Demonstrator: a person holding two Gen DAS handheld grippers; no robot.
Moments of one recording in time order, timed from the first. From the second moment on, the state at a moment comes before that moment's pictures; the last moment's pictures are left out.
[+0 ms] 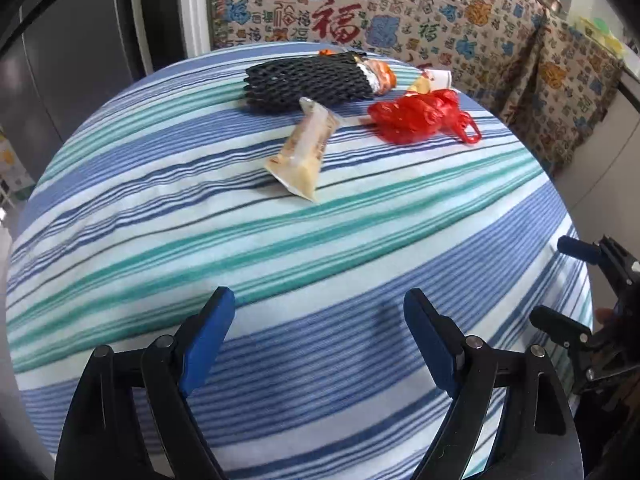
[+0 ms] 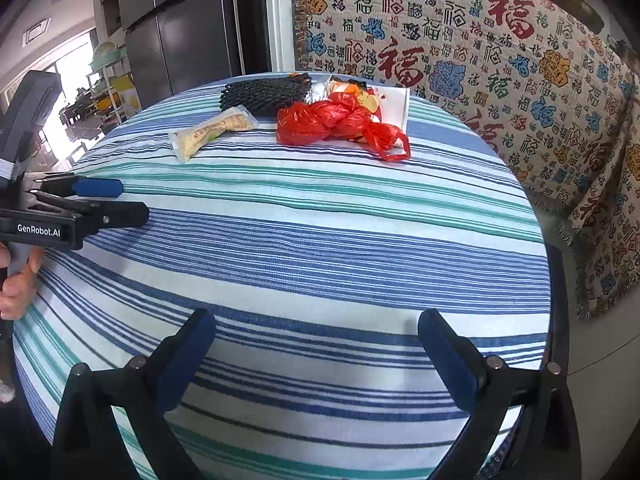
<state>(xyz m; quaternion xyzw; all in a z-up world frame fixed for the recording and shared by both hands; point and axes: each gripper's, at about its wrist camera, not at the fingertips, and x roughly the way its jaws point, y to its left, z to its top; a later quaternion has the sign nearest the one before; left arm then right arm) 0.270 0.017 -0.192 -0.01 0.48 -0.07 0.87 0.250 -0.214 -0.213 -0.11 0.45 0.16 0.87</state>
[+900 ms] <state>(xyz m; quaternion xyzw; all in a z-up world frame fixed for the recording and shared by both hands) 0.344 0.014 -0.192 0.03 0.43 -0.07 0.90 0.334 -0.232 -0.218 -0.12 0.46 0.16 0.87</state>
